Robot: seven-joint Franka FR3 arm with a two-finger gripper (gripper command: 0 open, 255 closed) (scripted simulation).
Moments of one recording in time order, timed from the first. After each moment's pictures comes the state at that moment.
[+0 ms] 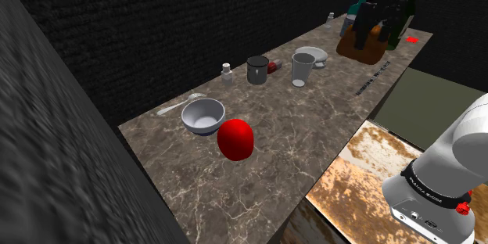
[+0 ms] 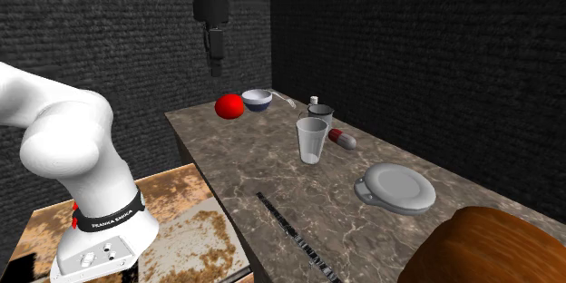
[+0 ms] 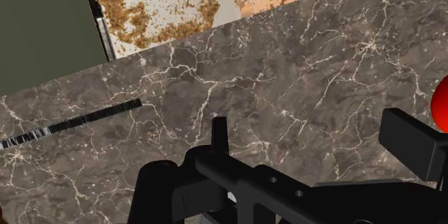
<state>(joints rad) -0.01 -0.78 0.03 -2.40 0.04 1.54 0.15</state>
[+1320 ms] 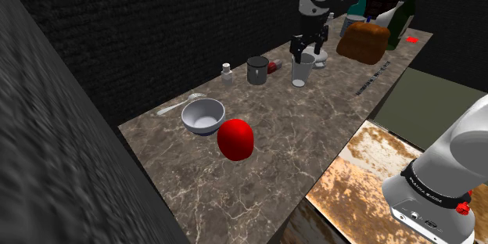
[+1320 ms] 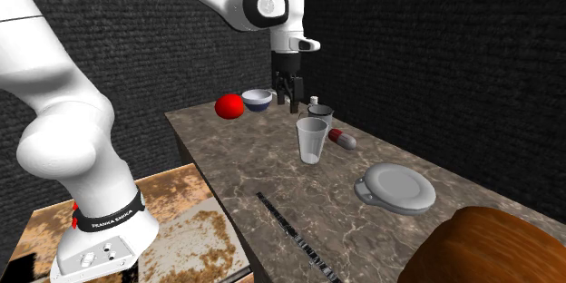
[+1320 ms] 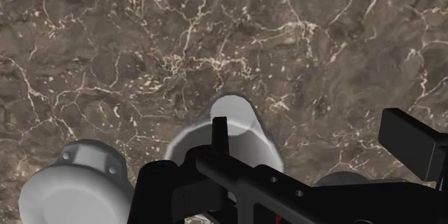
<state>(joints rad) -0.05 -0.17 0.05 -2.24 -0.10 2.03 0.17</state>
